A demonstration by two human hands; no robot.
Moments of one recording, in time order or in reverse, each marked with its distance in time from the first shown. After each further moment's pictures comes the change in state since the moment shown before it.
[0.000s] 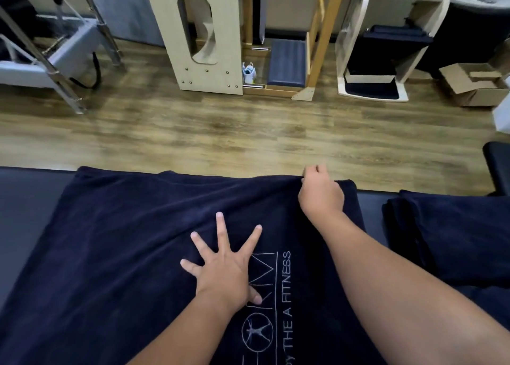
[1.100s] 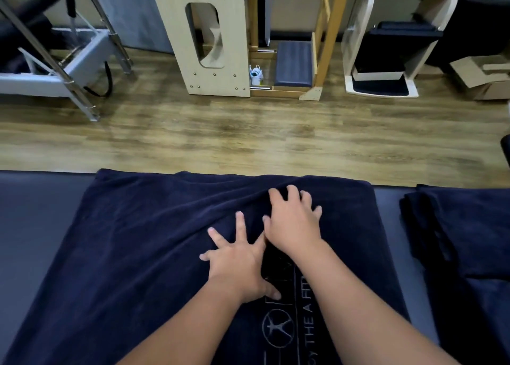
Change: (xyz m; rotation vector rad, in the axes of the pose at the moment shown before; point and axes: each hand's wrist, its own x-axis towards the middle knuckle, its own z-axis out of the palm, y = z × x) left_hand -0.002 -0.016 -0.013 0.100 0.000 0.124; right_hand -0.081 -0.067 0.014 -0.041 -0.255 -0.175
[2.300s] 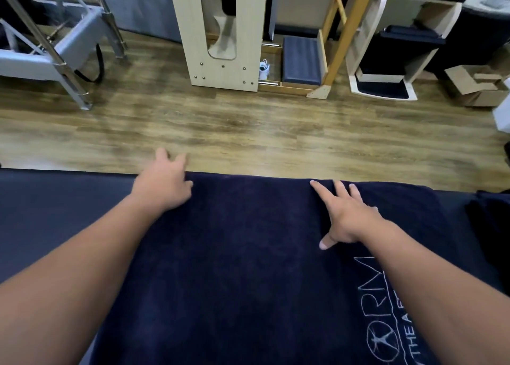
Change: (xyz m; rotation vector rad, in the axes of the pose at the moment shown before) left_hand 0.088 -0.318 -0.108 -0.087 0.433 -0.151; right_hand 0.042 -0.077 -0.009 -0.157 -0.357 0.193
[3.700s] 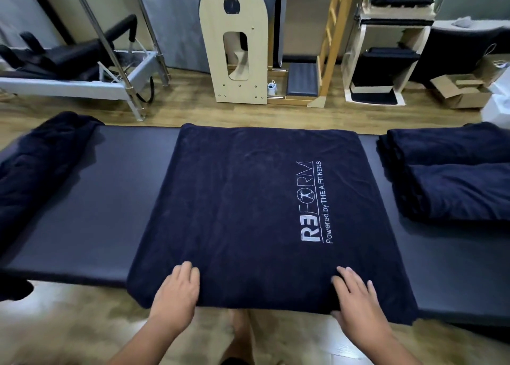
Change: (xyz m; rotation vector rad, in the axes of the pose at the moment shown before) left_hand -0.539 0.002 0.161 0.217 -0.001 0.246; right_hand -0.374 0.172 0.332 -0.005 0.198 -0.195
